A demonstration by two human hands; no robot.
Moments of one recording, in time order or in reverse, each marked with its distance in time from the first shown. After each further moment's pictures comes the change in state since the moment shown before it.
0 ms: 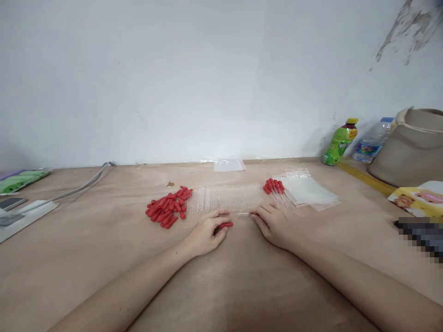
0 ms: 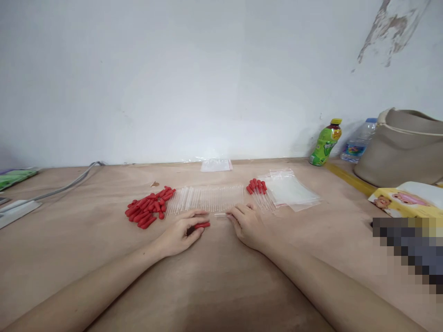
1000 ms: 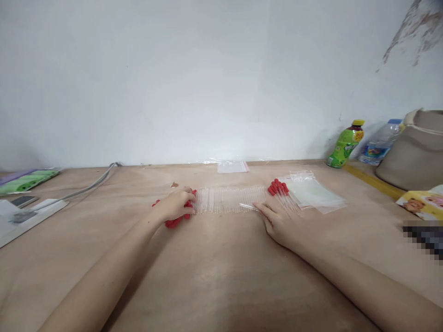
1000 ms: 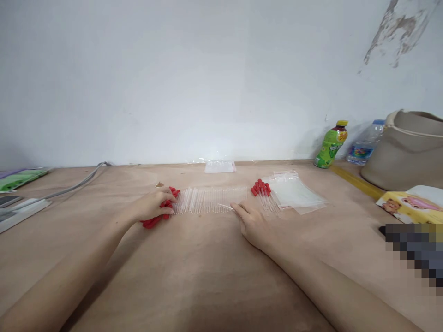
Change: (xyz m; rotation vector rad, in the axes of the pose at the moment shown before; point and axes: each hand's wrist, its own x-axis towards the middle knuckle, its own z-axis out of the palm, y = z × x) left_hand 0.014 -0.051 -0.104 0.542 -0.272 -0.261; right_hand 0.001 0.000 -0.001 -0.051 0.037 0.059
